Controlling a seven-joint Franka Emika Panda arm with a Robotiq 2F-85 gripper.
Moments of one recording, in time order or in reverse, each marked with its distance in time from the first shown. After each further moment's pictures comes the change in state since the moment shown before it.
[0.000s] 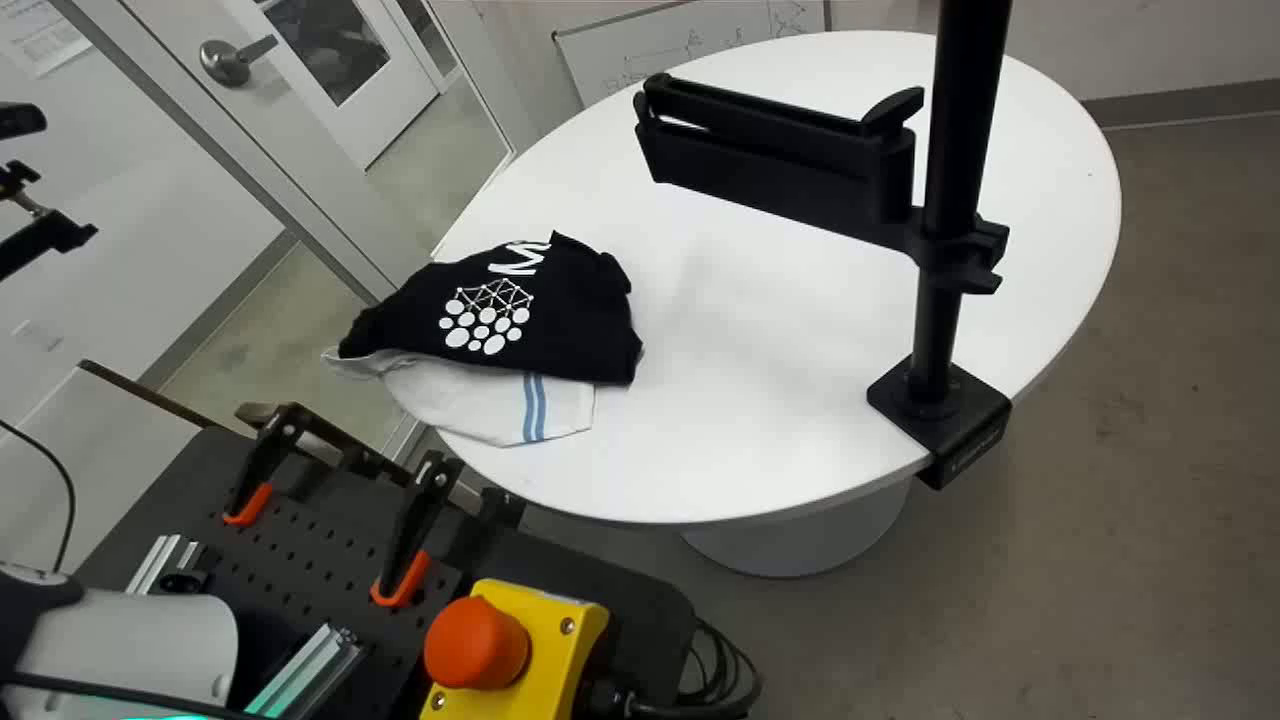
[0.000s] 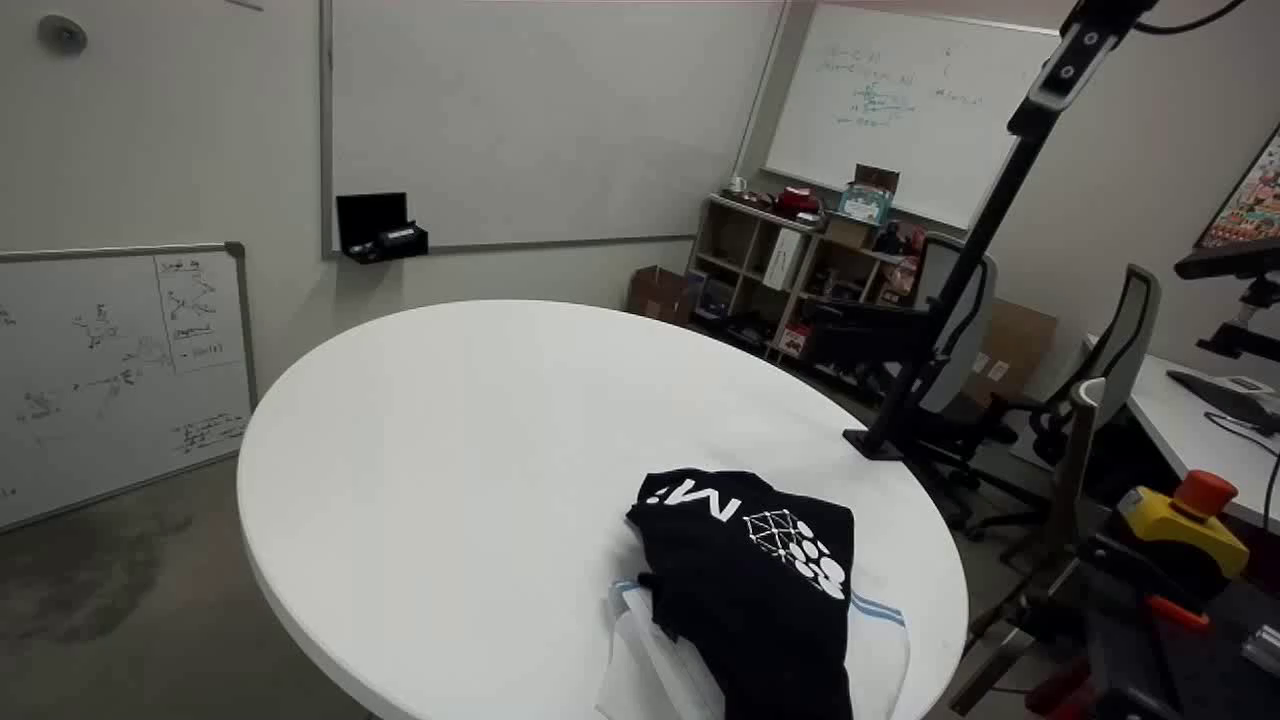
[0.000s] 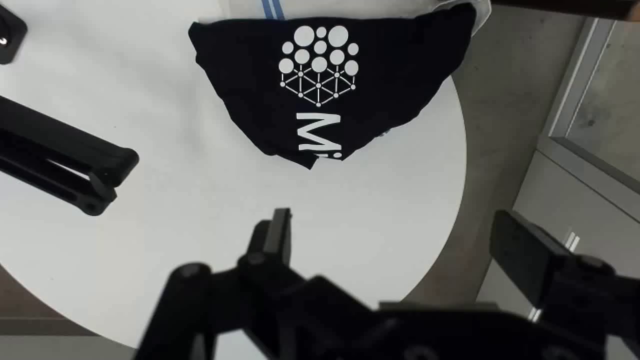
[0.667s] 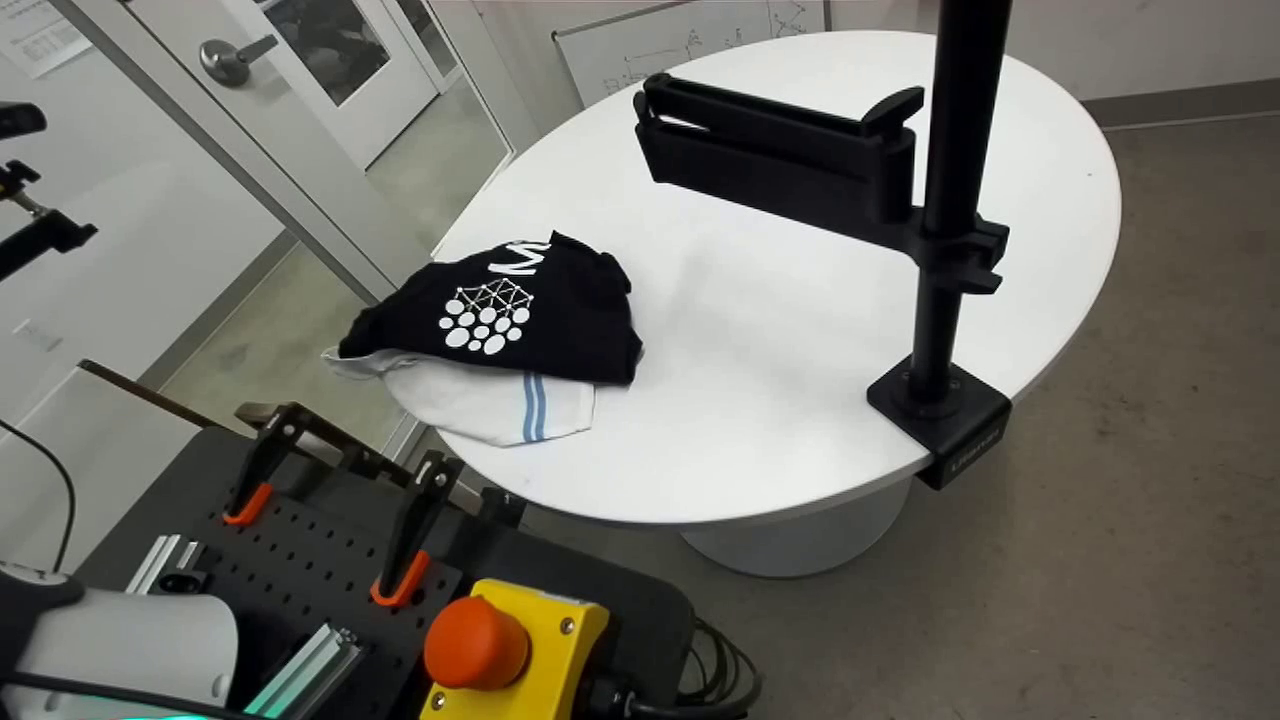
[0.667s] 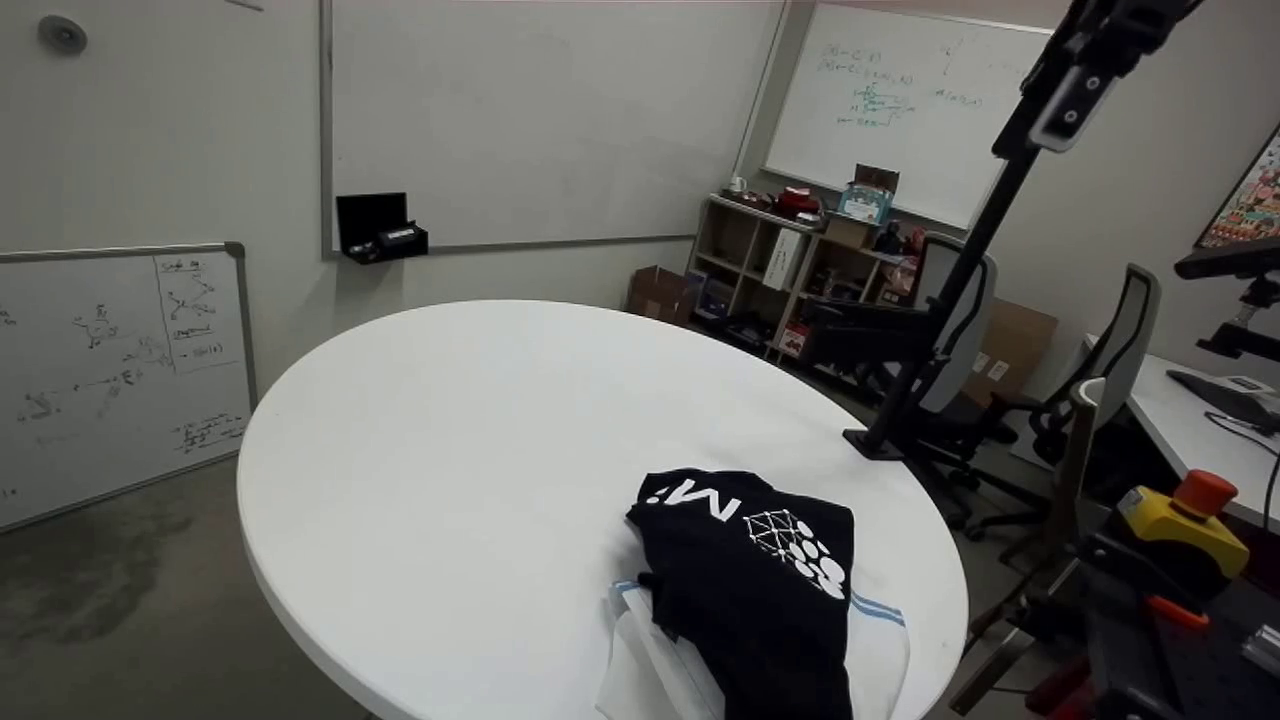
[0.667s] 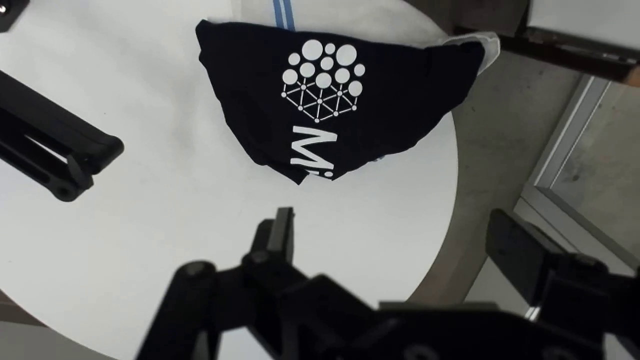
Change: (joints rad) arm 0.017 0.040 0.002 -0.001 -0.021 -0.008 -0.122
